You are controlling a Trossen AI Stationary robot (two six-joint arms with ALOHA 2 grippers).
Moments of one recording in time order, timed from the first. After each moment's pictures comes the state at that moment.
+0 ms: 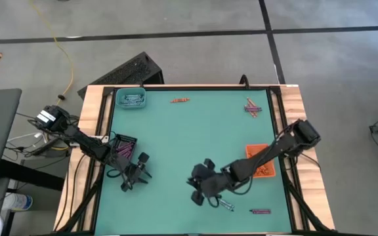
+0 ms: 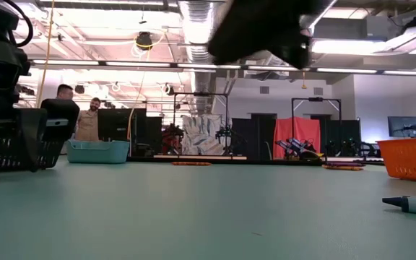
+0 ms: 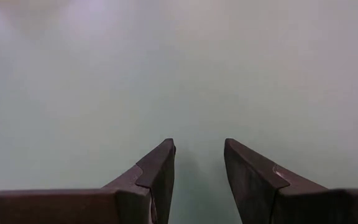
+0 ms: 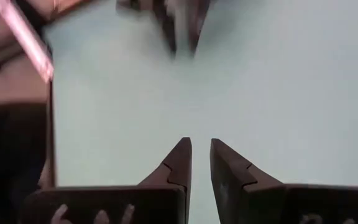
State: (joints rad) left arm -0.49 1.34 0.06 0.78 -0.05 0.17; right arm 0.48 1.84 1.30 -0.23 0.42 0.80
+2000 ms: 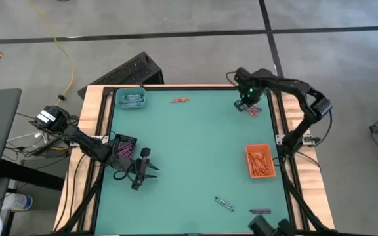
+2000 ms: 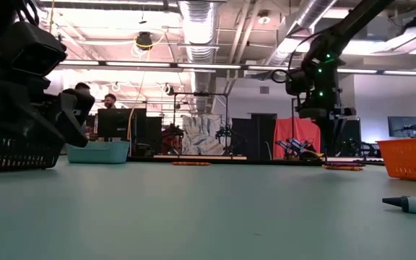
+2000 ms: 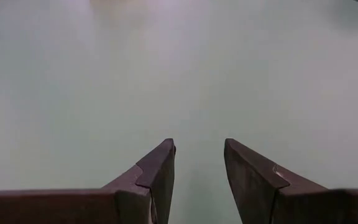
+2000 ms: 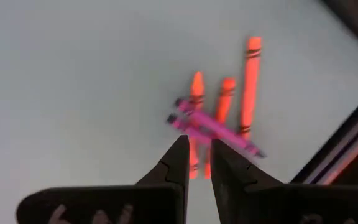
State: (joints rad) left arm -0.48 1.34 0.16 0.74 -0.28 -0.03; right arm -0.88 1.65 1.14 -1.01 0.13 0.10
